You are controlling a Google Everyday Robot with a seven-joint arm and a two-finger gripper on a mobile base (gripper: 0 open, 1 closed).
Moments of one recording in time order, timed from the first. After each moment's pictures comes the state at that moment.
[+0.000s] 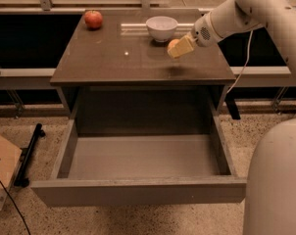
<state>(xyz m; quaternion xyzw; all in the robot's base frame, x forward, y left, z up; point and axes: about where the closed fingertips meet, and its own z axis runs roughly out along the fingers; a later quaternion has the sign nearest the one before) 0.747 -0.119 0.889 -0.41 0.82 0.19 0.36</state>
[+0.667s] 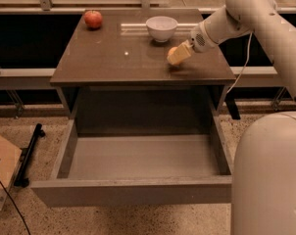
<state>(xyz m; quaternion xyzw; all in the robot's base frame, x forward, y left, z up) 0.763 -0.122 0.854 -0.39 0.84 0.18 0.32</state>
